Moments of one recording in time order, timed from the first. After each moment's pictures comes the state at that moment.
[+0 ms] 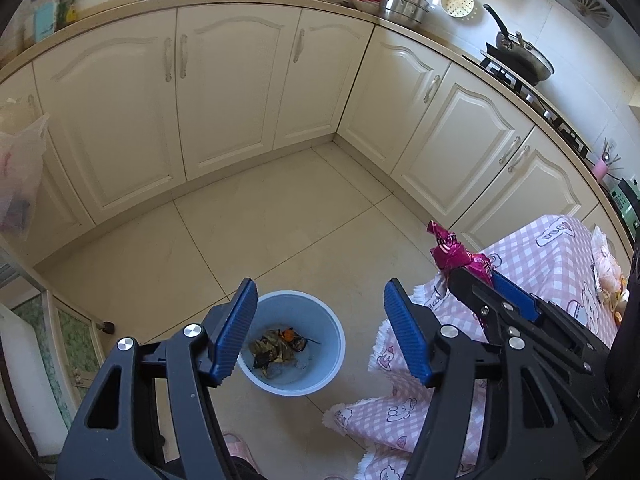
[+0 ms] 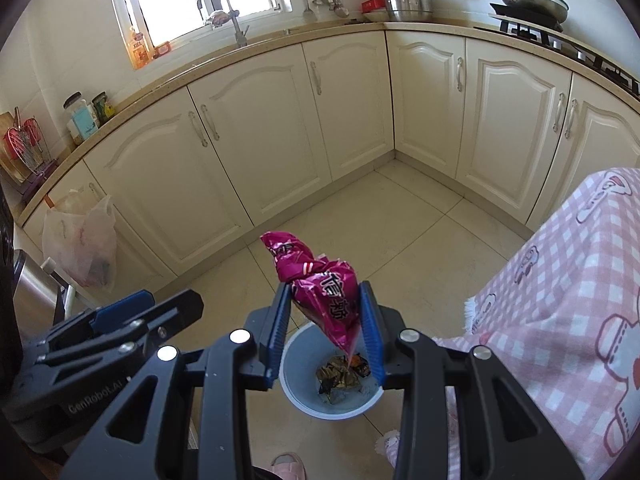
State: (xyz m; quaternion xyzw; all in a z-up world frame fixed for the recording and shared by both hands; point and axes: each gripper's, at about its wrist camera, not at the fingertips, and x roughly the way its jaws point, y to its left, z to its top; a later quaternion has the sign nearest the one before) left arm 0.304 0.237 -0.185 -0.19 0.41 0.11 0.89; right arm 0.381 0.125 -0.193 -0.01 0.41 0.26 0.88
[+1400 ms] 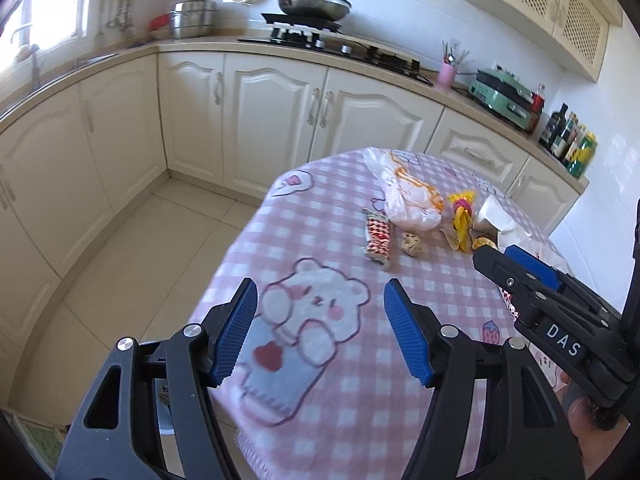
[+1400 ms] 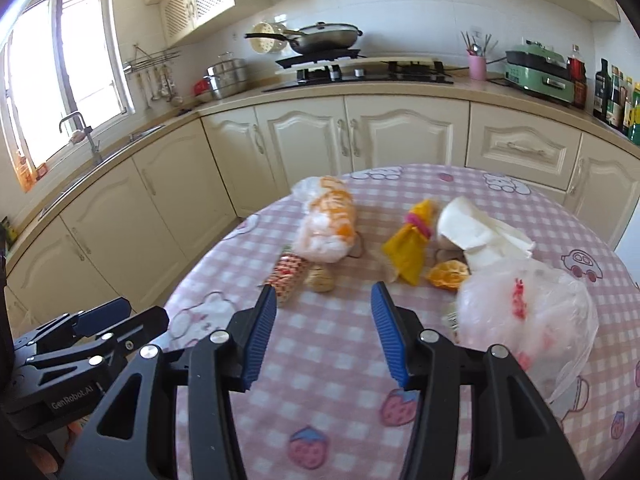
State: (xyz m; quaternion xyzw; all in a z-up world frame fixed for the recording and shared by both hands) left arm 0.353 -0.057 -0.113 -0.04 0.39 -0.15 0.91; right arm 0.345 -0.231 -0.117 0.08 0.33 0.02 0.94
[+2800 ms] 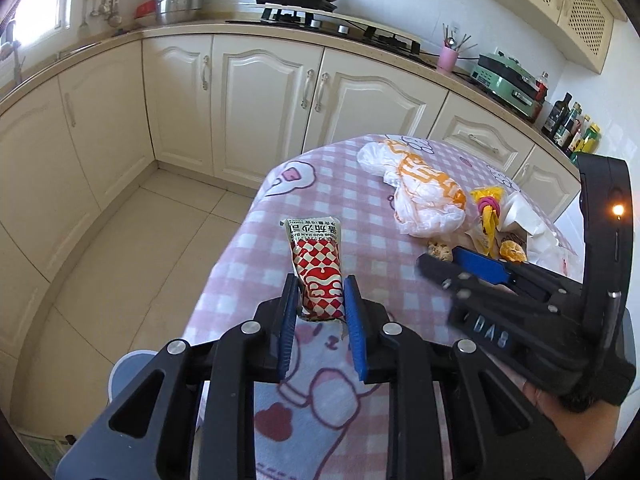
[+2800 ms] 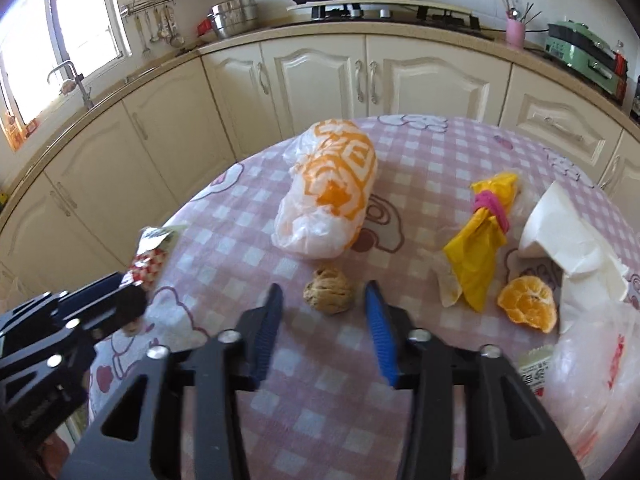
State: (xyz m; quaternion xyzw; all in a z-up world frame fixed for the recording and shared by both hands) left arm 0.394 -0.060 -0.137 -0.04 0.41 -0.16 0.90; right arm 0.434 -0.204 -0.165 0.04 0.42 0.04 0.90
